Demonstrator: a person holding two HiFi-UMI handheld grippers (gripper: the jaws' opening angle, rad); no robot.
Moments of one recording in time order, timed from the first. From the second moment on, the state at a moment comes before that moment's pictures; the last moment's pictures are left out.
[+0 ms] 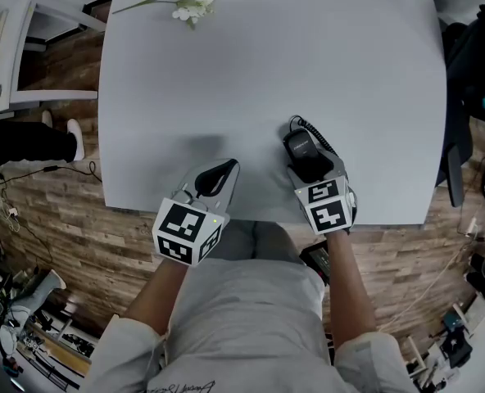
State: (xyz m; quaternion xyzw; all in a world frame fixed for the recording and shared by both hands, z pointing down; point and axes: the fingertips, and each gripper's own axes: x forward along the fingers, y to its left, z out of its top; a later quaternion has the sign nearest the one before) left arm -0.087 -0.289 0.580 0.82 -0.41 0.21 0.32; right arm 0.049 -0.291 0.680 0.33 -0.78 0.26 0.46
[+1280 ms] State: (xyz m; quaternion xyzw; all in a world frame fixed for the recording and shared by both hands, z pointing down) left arm -0.089 -0.280 0.584 0.83 -0.41 0.21 0.33; right arm 0.047 -0.291 0.678 0.34 -0.78 0.25 0.47
